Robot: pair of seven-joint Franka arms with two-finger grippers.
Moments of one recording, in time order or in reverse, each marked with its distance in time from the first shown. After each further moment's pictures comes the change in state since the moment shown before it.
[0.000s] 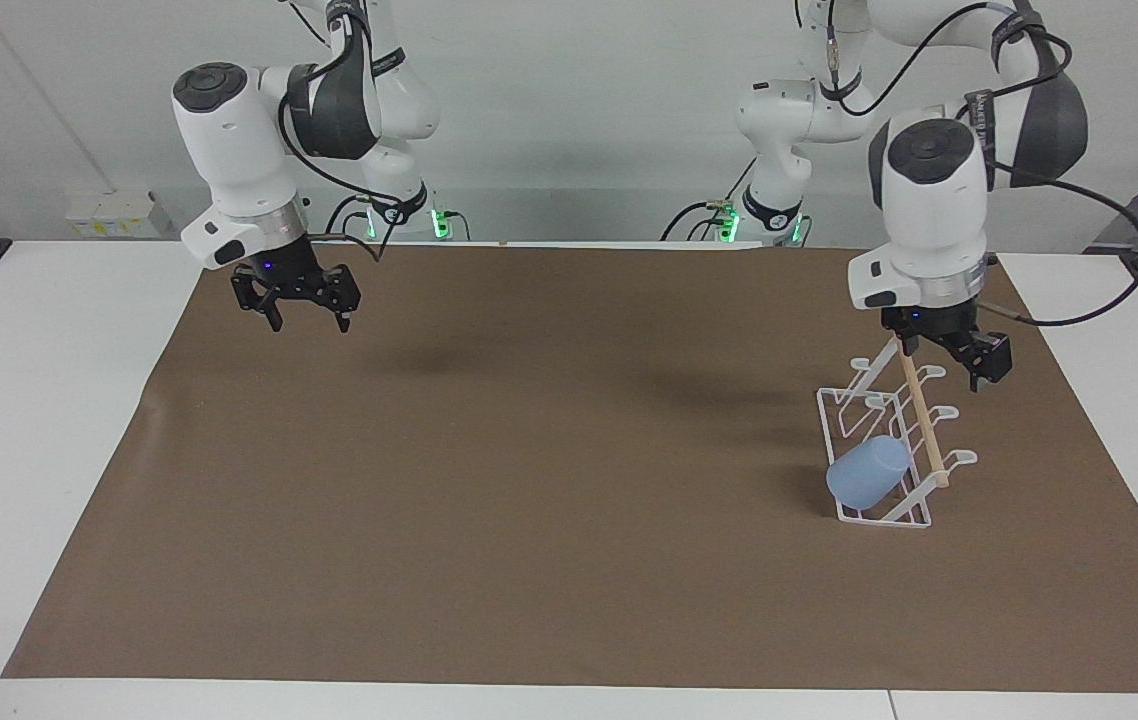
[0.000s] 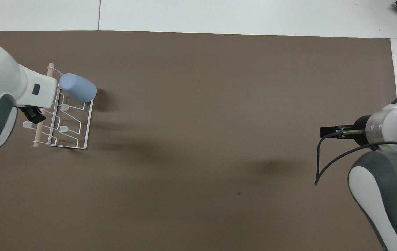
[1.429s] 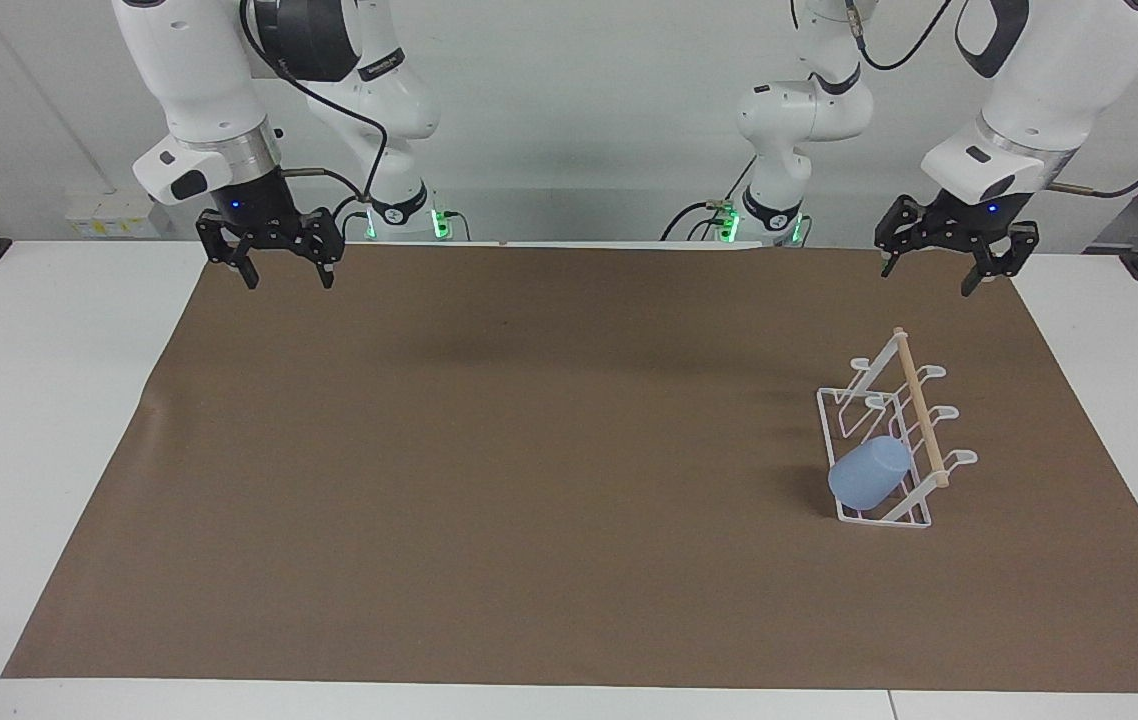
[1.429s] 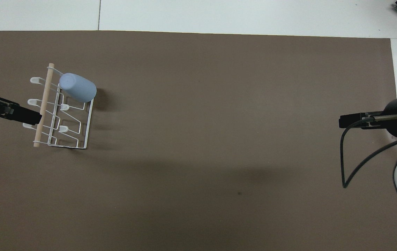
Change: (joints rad) left arm 0.064 -0.084 -0.013 0.181 -0.409 -0.301 -0.437; right arm 0.007 0.027 -0.002 0.307 0.000 -0.301 0.000
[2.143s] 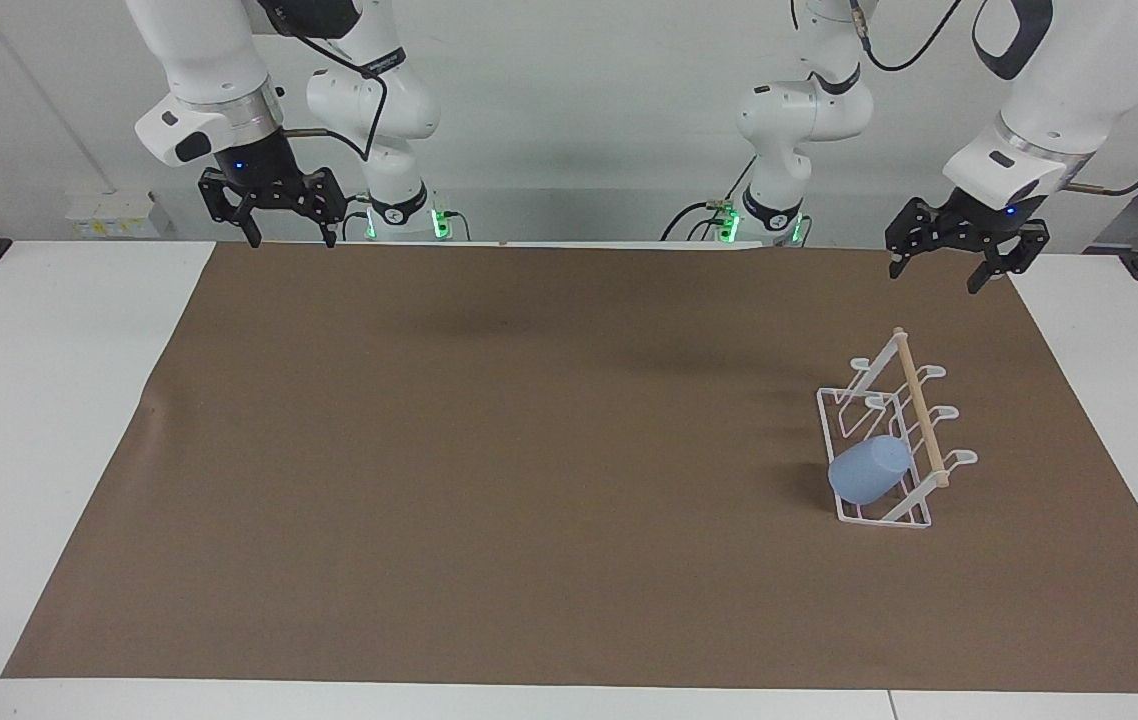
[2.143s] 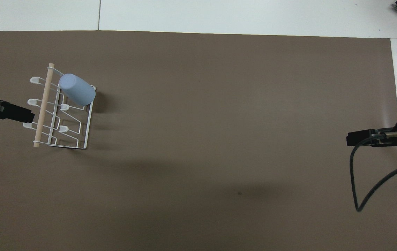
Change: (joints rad) left arm 0.014 0.000 0.034 -0.001 -0.010 -0.003 -0.029; right arm -0.001 -0.055 -0.002 0.019 0.000 -0.147 0.000
